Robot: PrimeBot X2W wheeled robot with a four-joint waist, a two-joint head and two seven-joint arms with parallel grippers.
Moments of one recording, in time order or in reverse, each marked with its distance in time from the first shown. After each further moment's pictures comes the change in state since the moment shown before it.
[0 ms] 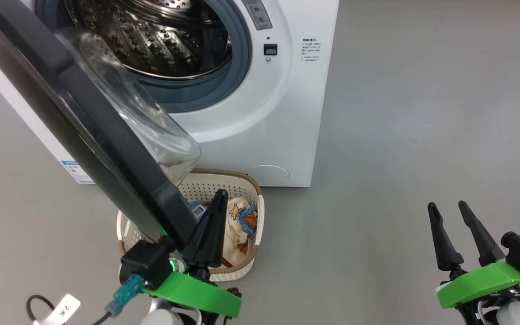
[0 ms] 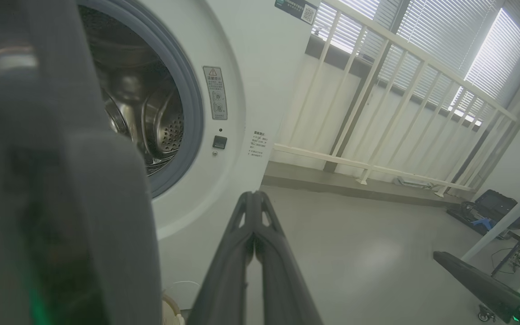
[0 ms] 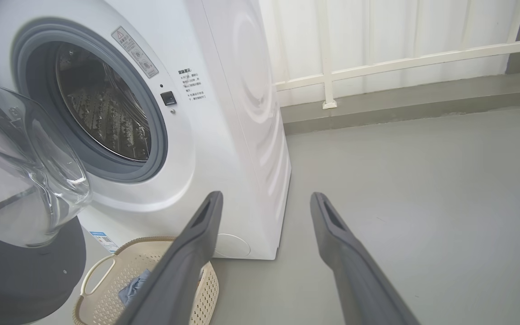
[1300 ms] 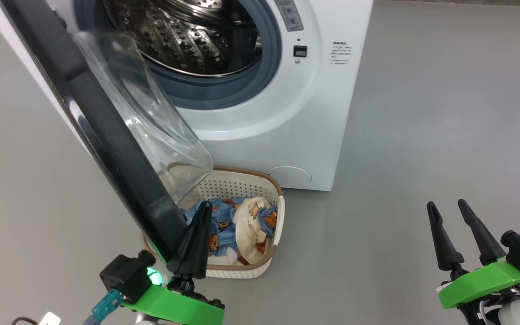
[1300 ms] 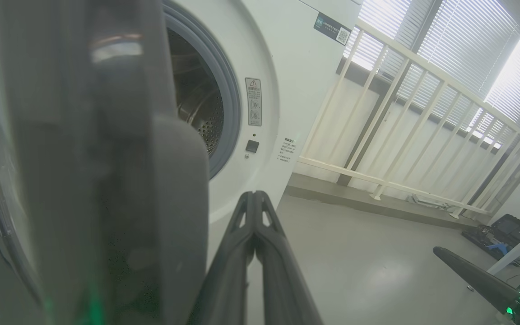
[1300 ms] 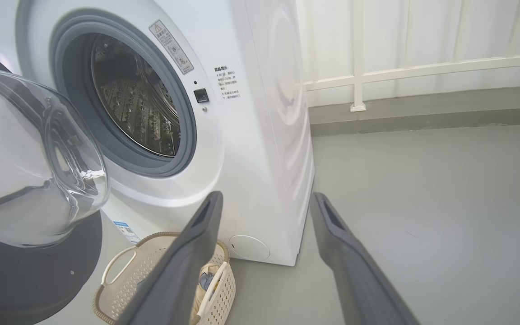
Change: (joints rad) left arm 0.049 -0.027 0.118 0.052 0.008 -0.019 -0.025; right arm -0.001 -0.020 0.020 -0.012 0.000 0.000 0.000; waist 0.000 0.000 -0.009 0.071
